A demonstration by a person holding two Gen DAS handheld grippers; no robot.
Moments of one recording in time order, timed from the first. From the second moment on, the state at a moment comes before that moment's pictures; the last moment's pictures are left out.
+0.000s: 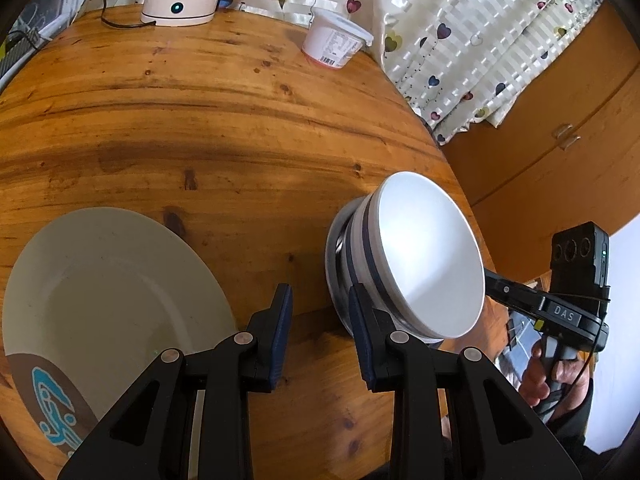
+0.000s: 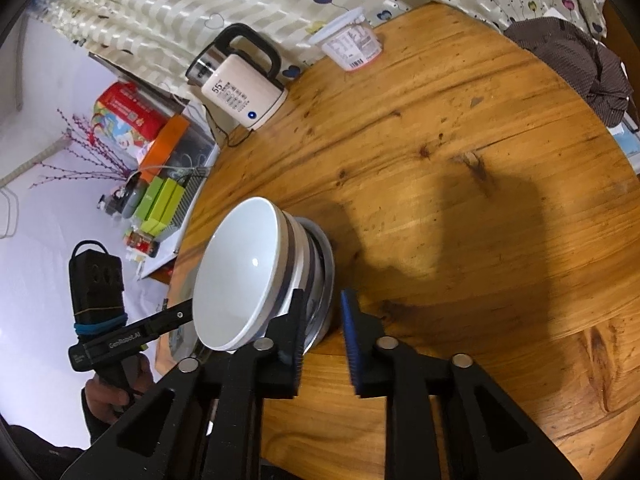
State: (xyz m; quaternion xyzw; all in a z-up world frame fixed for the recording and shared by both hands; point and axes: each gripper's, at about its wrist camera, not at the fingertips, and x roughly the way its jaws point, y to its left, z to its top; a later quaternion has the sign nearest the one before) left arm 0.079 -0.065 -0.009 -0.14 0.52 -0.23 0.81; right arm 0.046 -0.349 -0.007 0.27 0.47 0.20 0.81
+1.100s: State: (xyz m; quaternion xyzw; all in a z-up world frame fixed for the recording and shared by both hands) left arm 0.089 -0.059 -0.025 -0.18 0.53 -0.28 0.78; right arm 0.054 -0.354 -0.022 0.32 0.49 0.23 0.78
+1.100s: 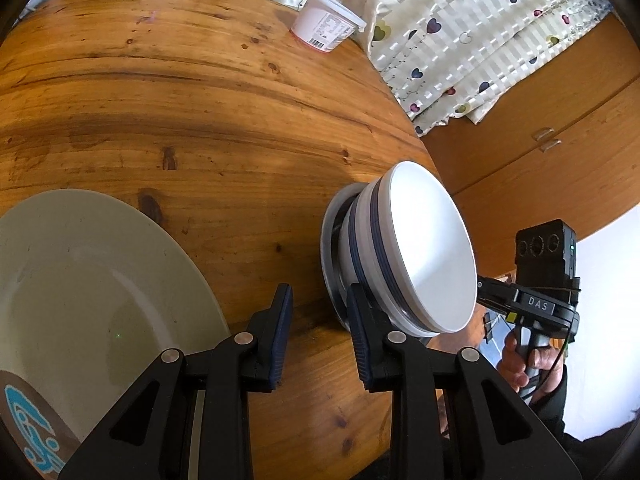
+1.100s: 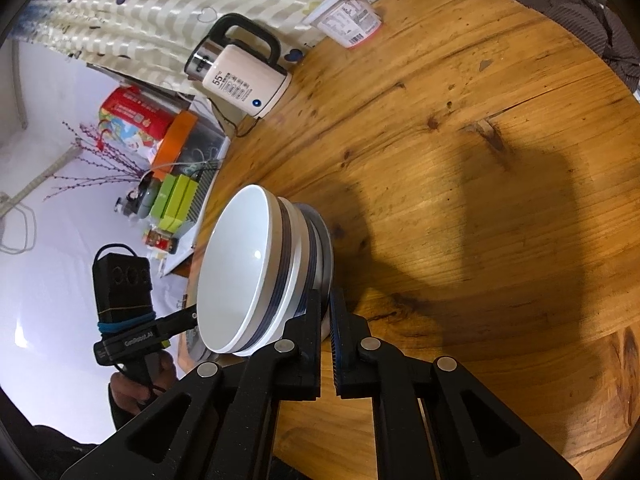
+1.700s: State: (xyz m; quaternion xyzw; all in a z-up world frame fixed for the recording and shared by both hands) left arm 0.091 -0.054 -0.029 -0.22 0.53 -0.30 0.76; right arm 0.052 -0.359 -0.026 0.33 0.49 0.24 0.77
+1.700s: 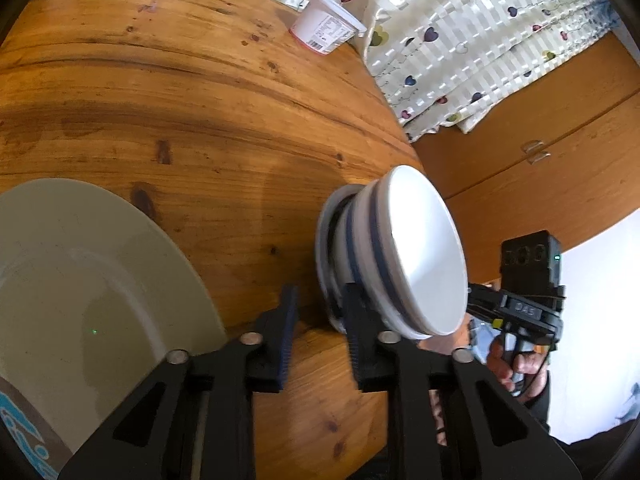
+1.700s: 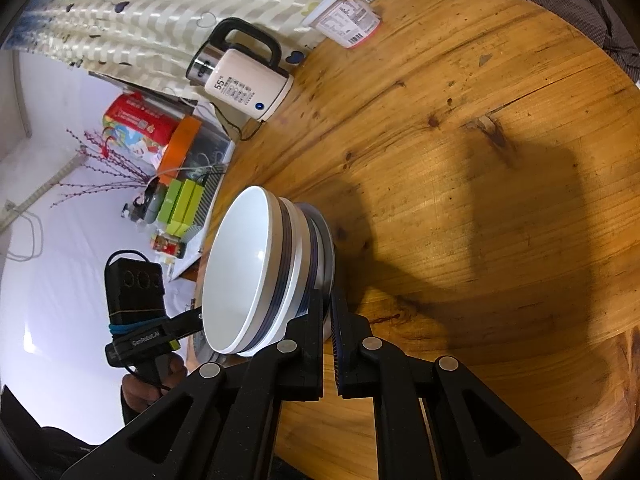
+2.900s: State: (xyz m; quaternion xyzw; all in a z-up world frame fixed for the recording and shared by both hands) left arm 0.091 -0.052 -0.030 -0.22 0.52 -0.31 0.77; right arm 0.052 -0.357 -0.023 0.33 0.48 0.24 0.77
